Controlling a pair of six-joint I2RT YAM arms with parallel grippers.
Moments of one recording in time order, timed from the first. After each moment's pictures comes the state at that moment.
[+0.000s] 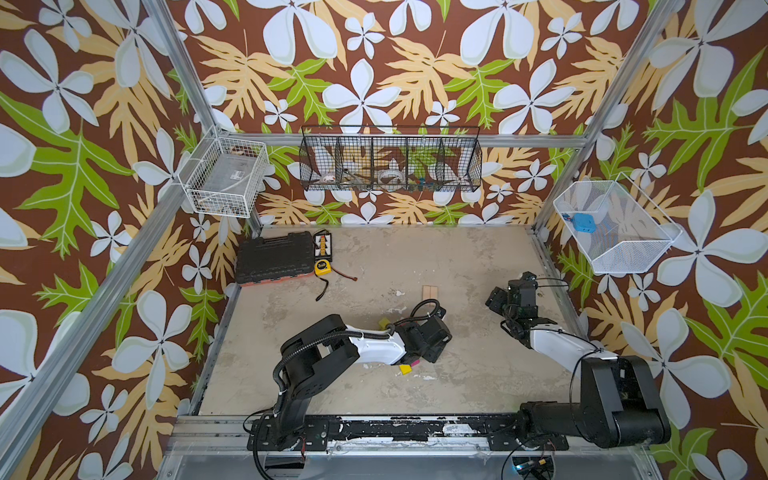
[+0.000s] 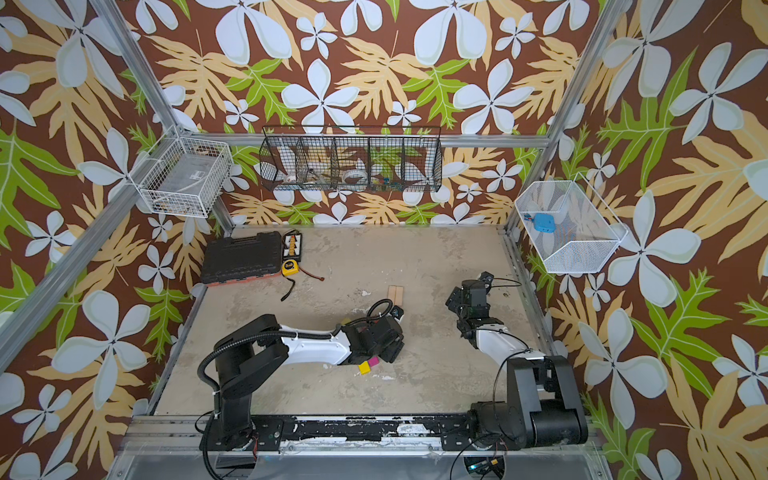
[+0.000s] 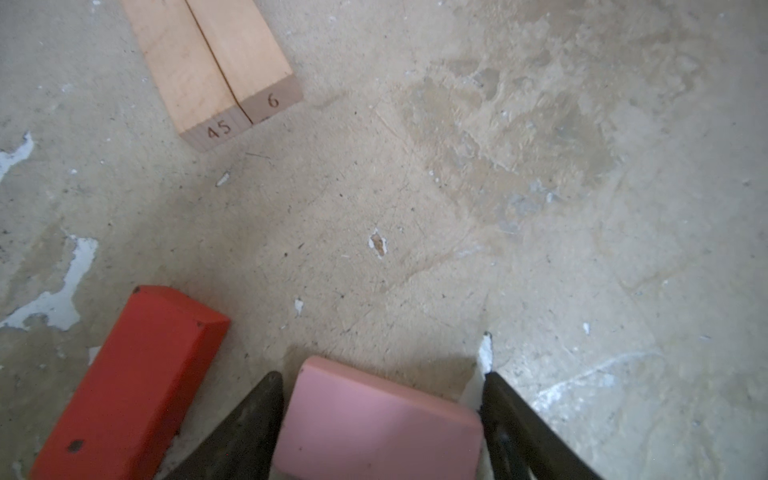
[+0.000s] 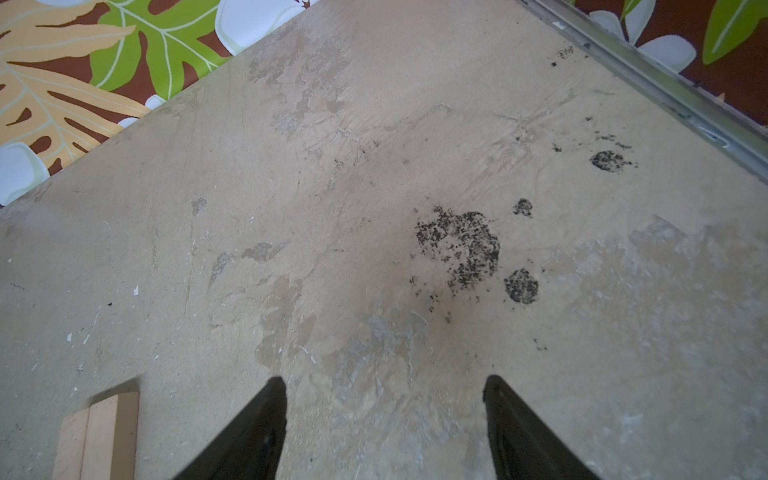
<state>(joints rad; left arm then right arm) -1.08 1.94 1.09 -0.09 -0.29 -0.36 0.05 1.35 0.56 0.10 0.21 0.51</state>
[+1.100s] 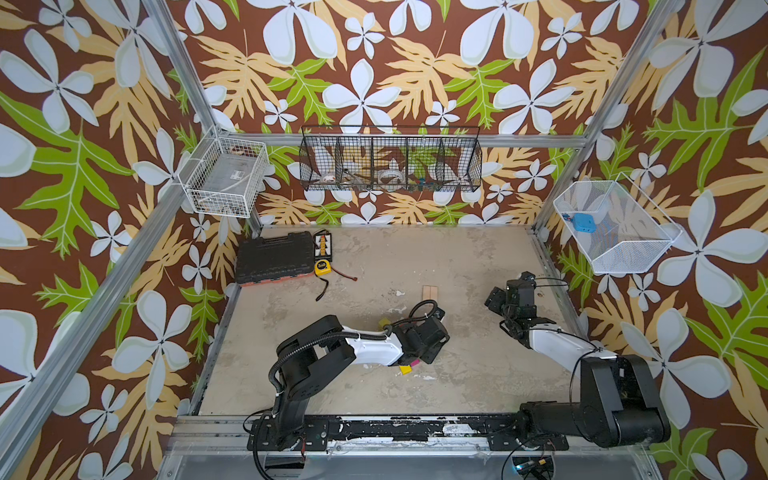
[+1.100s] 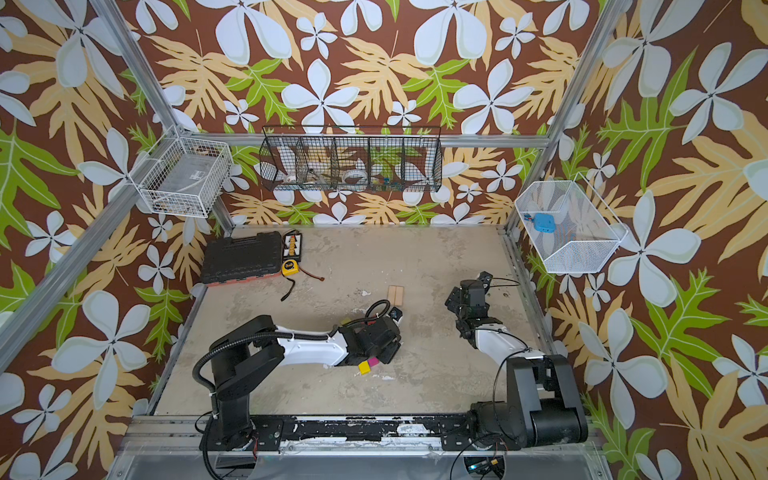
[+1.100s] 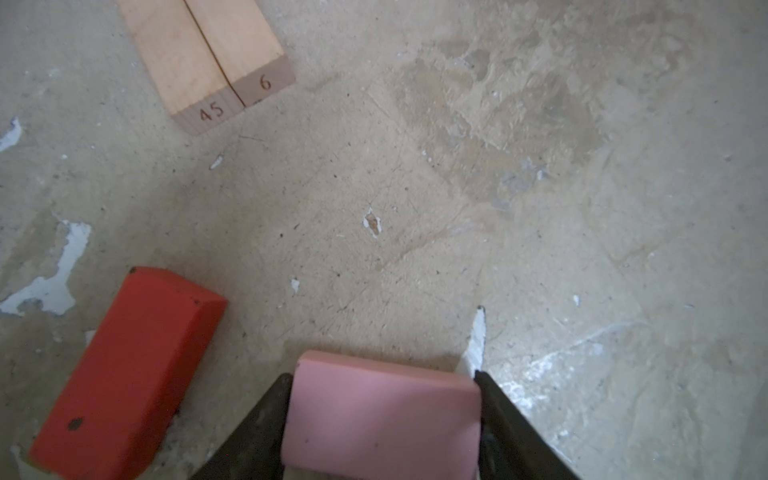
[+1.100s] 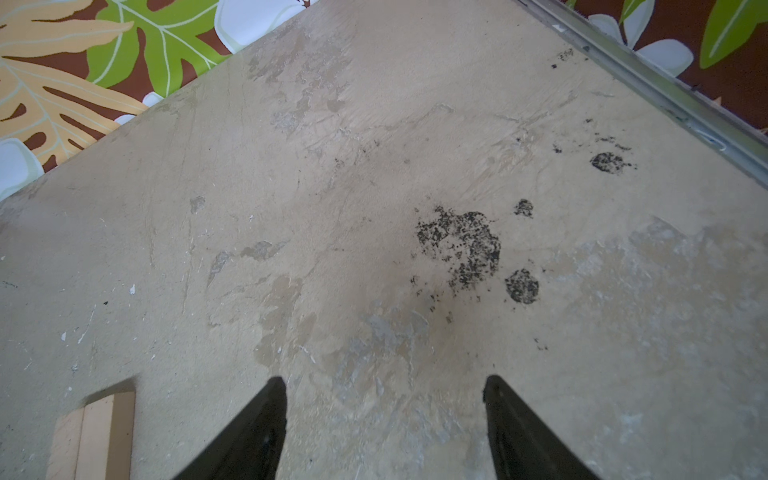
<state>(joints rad) -1.08 1.91 1.06 -0.10 -0.25 -0.36 0.06 1.36 0.57 0.10 0.23 0.51</state>
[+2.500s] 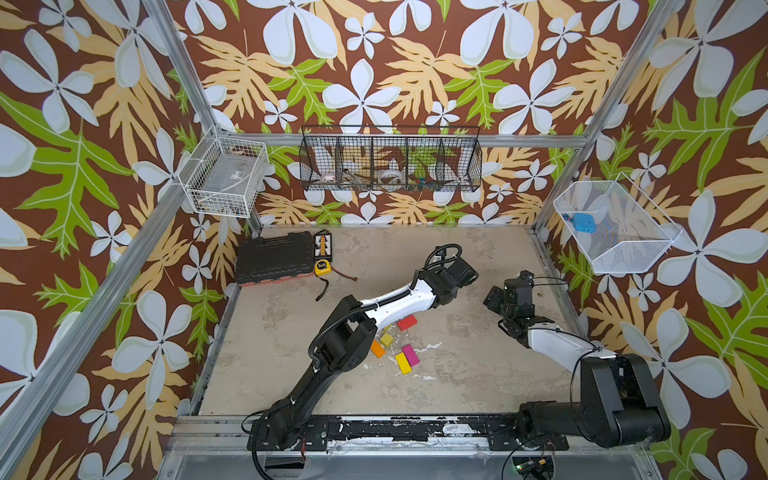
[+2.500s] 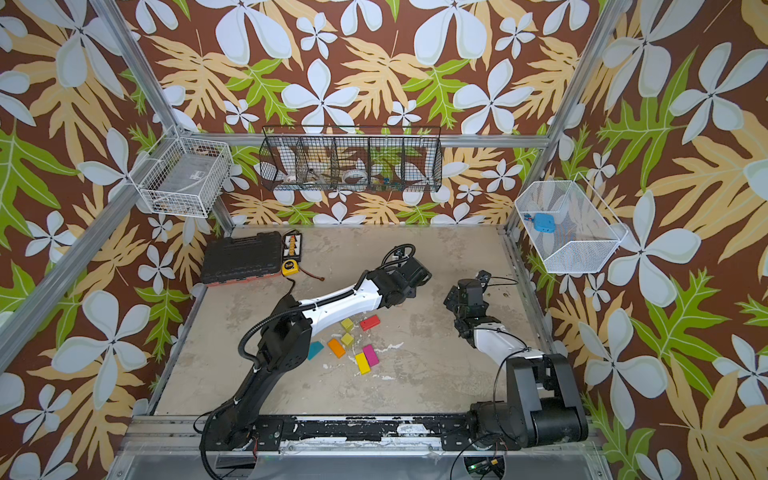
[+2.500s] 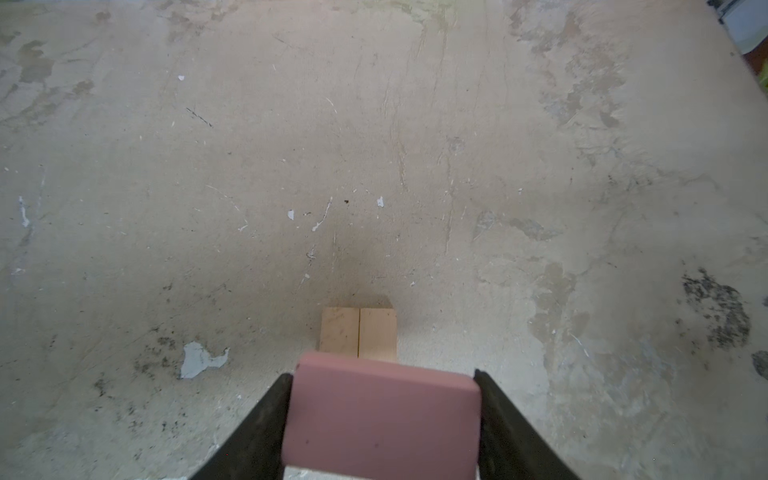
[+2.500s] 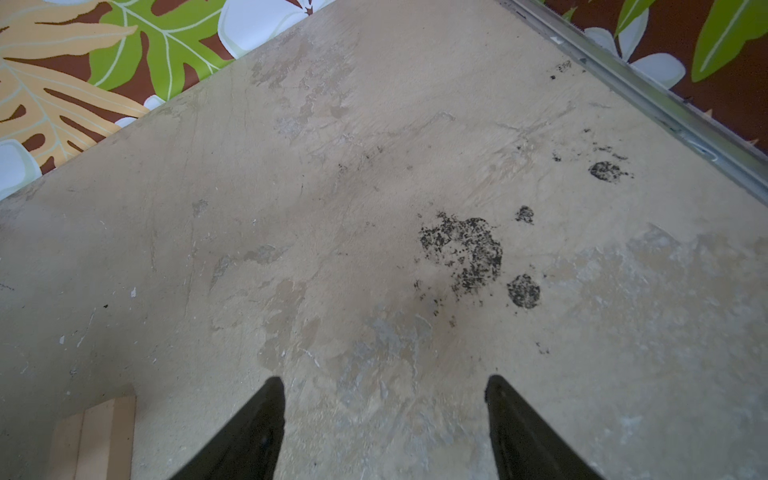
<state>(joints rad) -0.93 2.33 2.04 -0.66 -0.53 -0.72 0.08 1.36 0.58 0.10 0.26 0.51</state>
